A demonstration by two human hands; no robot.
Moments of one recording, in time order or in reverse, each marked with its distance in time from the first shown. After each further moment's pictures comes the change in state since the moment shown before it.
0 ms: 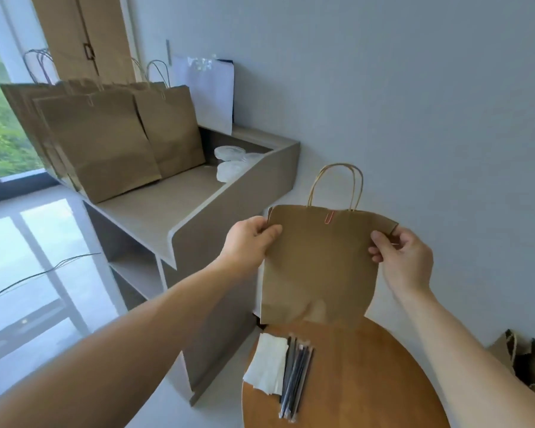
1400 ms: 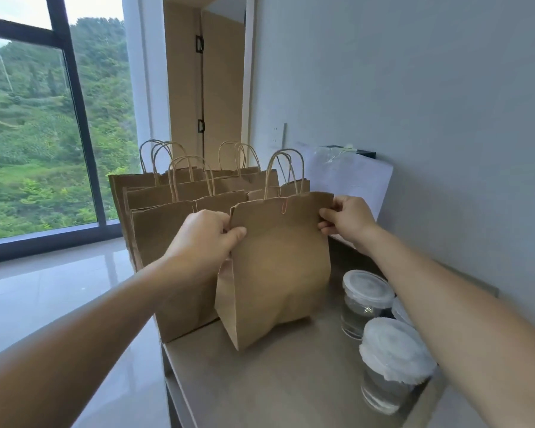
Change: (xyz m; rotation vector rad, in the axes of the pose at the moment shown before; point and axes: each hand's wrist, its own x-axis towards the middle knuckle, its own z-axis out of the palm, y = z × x) left_hand 0.274 -0.064 -0.336 0.484 0.415 0.009; right_hand 0.245 -0.171 0.519 0.043 -0.713 -0.122
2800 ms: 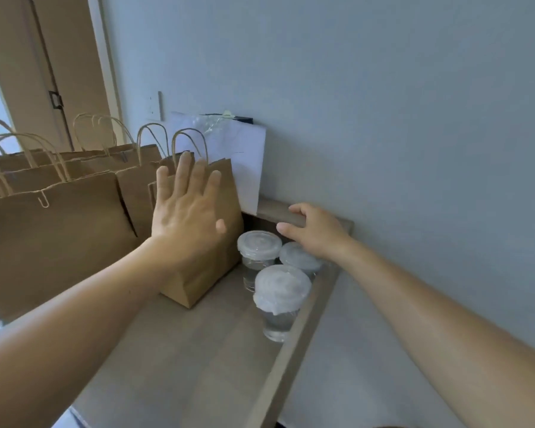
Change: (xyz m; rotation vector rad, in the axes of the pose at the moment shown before) left_hand -0.009 0.101 0.123 0.685 0.074 0.528; right_hand -0.169 0.034 -0.113 -0.565 0.152 0.138
